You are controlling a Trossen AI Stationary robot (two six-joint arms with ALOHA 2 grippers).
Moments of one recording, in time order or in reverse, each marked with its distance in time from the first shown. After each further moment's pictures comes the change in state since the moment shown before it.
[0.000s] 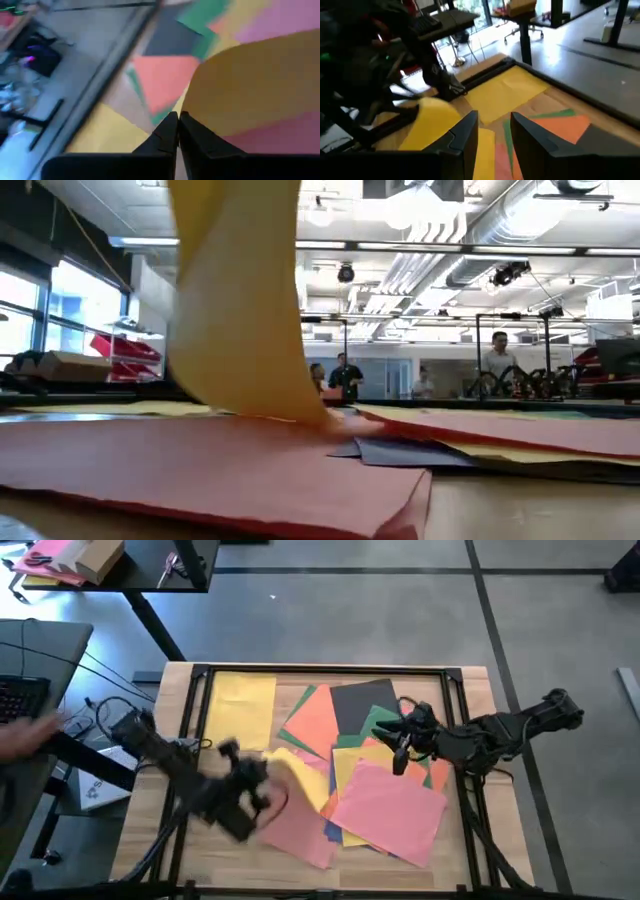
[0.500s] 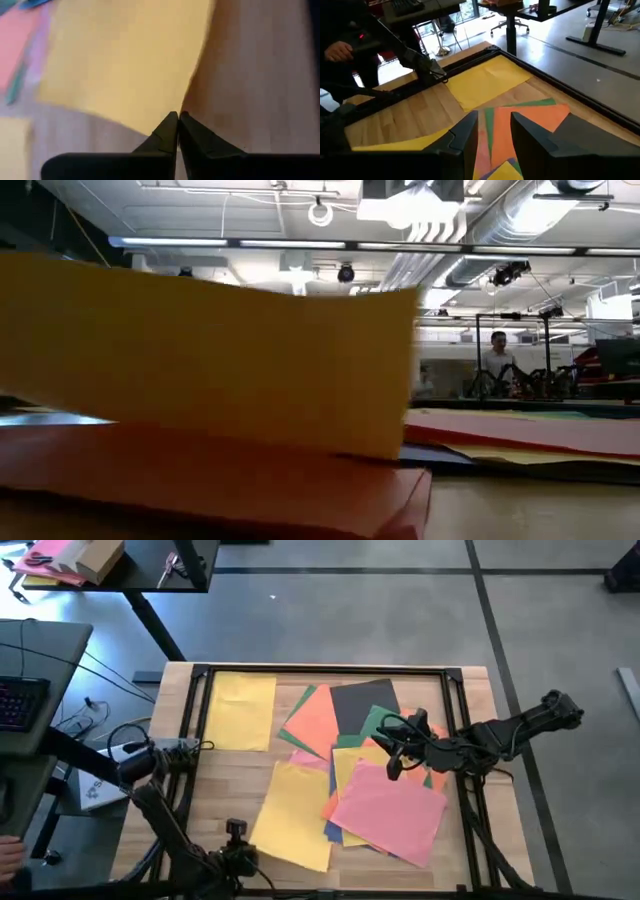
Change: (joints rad) left arm -0.417 0.338 -0.068 0.341 0.366 0.045; right arm 0.031 0.002 -0.128 -0.008 0.042 0.067
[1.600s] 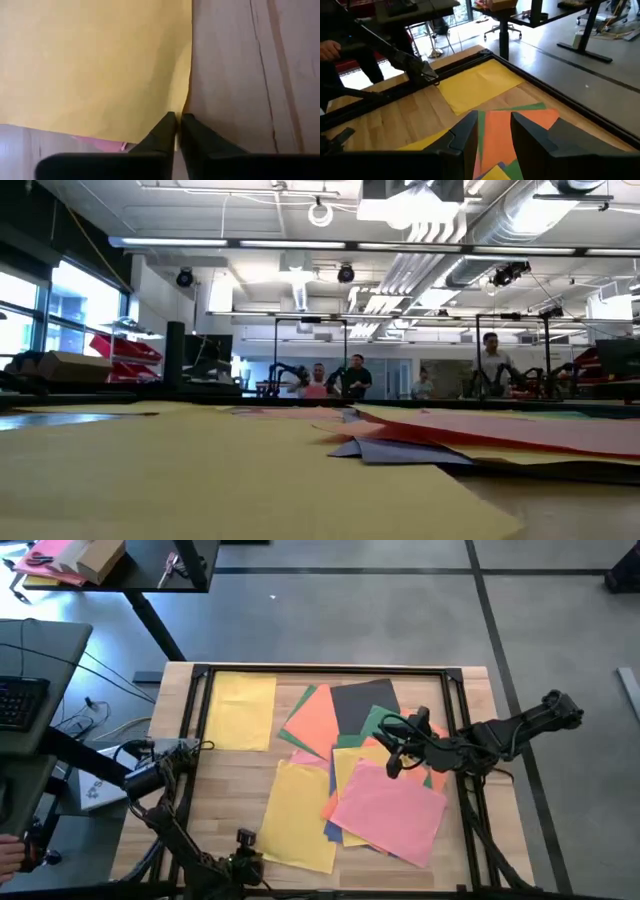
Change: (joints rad) left arm -0.031 0.199 -0.180 0.430 0.017 0.149; right arm 0.000 0.000 0.000 -0.009 0.030 -0.060
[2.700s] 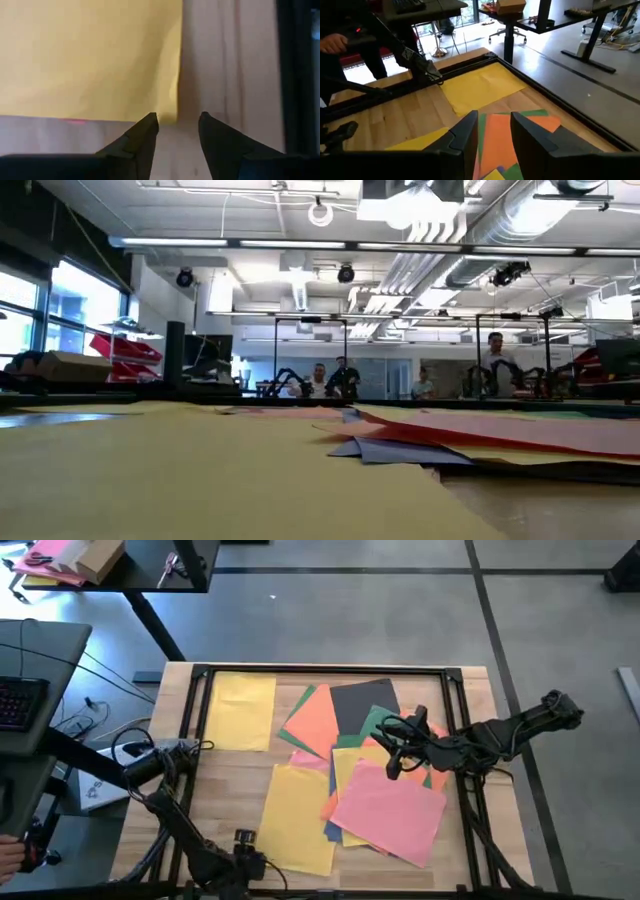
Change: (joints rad) left arm 0.065 -0.134 -0.002 -0.016 0.311 -0.005; right arm -0.004 0.000 0.000 0.032 -0.011 -0.073
